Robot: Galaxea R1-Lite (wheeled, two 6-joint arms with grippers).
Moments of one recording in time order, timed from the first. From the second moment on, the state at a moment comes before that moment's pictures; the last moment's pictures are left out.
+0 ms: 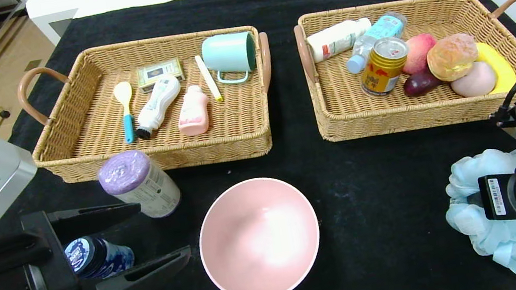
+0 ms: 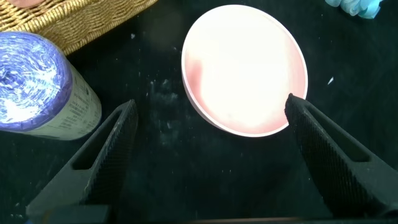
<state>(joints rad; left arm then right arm) -0.42 1.12 -0.77 -0.02 -0.30 0.17 0.45 1.47 -0.99 0.43 -0.37 0.52</state>
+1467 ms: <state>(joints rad) -0.41 1.13 -0.77 -0.02 -0.30 0.17 0.79 1.55 -1.32 0.50 -0.34 0.53</state>
